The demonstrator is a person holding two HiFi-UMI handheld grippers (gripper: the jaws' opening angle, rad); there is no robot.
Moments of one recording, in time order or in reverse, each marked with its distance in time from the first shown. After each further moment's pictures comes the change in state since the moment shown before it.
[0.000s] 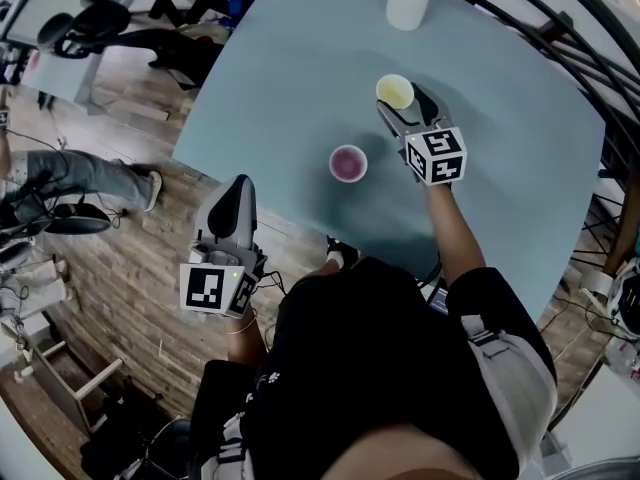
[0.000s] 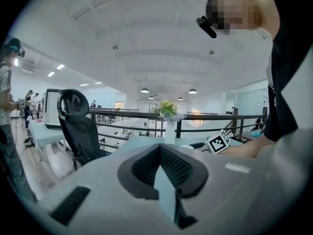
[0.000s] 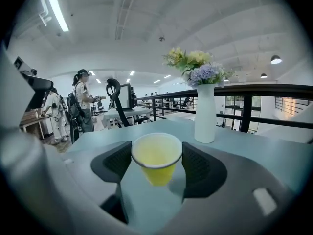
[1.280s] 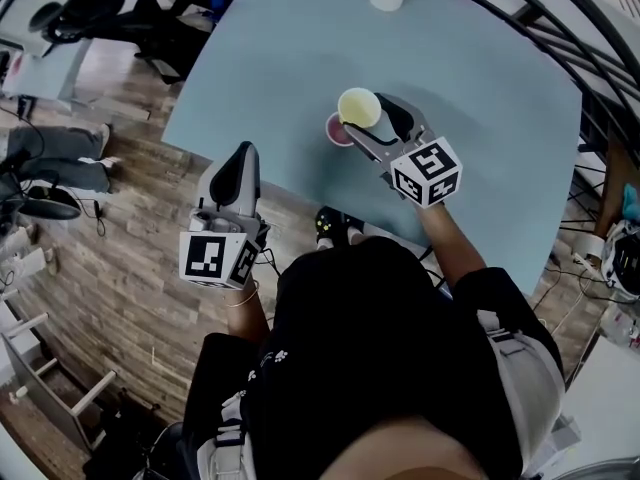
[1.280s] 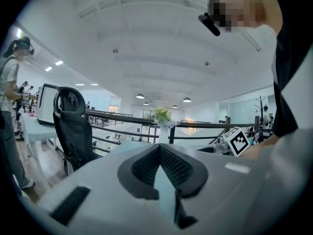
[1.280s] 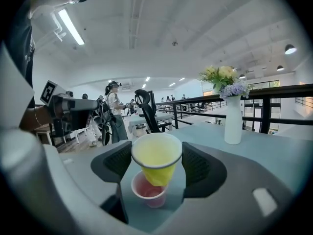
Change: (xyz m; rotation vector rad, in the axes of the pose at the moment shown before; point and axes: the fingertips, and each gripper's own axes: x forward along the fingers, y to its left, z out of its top) left arm -0.022 -0.006 0.000 -0.045 -0.104 -0.092; right arm -0.078 0.140 0.028 -0.005 -0.046 0.216
